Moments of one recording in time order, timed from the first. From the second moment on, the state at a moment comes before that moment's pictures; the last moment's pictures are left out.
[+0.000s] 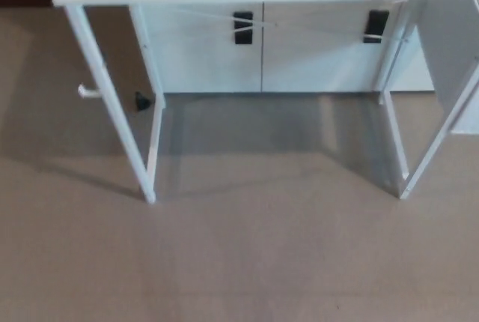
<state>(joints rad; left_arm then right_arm) 0.01 0.51 0.10 1.27 0.07 -0.23 -0.16 -0.07 -0.51 0.02 1.30 -0.17 -0.13 0.10</state>
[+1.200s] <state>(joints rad) 0.04 0.53 0.04 1.28 0.10 -0.25 -0.12 -0.01 -0.48 -0.01 1.32 -0.16 -0.13 0.10</state>
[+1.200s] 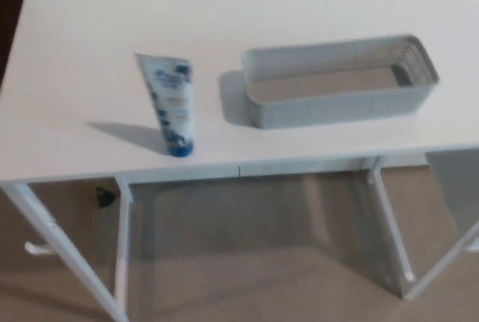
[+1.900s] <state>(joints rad) 0.04 0.52 0.01 1.29 0.12 -0.26 -0.10 0.01 -0.49 0.01 1.33 -0.17 -0.14 0.11</state>
